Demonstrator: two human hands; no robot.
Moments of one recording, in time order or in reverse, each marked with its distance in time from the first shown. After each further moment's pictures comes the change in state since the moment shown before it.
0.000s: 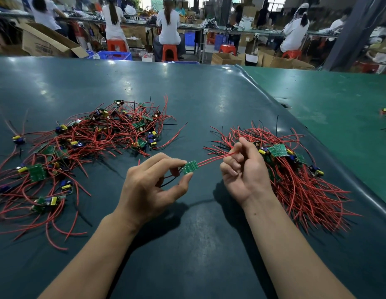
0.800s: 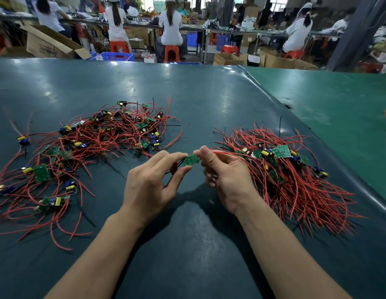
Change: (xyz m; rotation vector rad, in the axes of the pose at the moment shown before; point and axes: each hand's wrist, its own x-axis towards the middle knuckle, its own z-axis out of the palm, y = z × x) left_hand 0.002 -0.004 0.000 0.140 -0.050 -0.055; right_hand -0.011 0.033 0.005 -0.622 -0.168 -0.159
